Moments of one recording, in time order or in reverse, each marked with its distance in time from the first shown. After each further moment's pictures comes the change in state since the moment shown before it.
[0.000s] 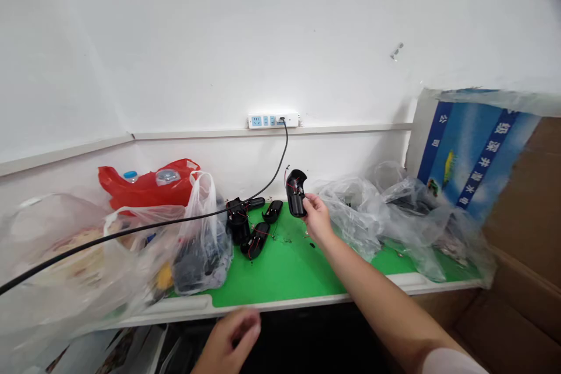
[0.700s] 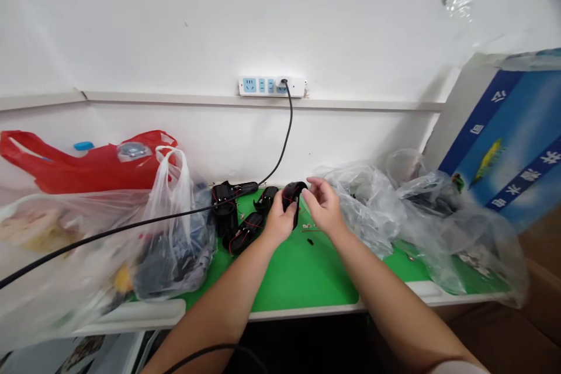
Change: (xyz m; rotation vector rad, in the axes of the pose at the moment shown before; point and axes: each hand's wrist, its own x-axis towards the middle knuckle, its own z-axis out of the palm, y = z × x) left_hand 0.240 0.083 0.066 -0.605 0.254 0.321; right_hand 0.019 -0.016 -0.029 -0.654 -0.170 -0.551
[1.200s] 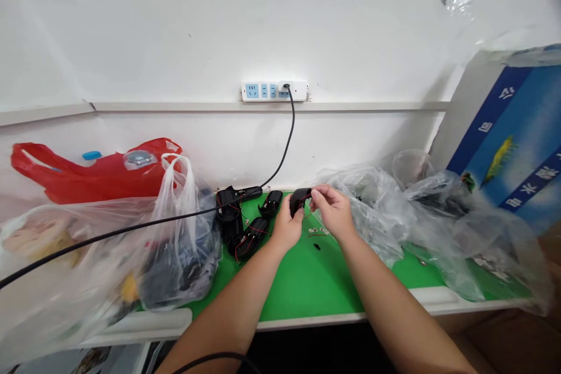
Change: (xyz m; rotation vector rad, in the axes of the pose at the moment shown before) left_hand -0.001 -0.002 0.003 0.247 -0.028 -0.039; right_hand -0.002 -0.005 -0.001 0.318 -0.014 0.239
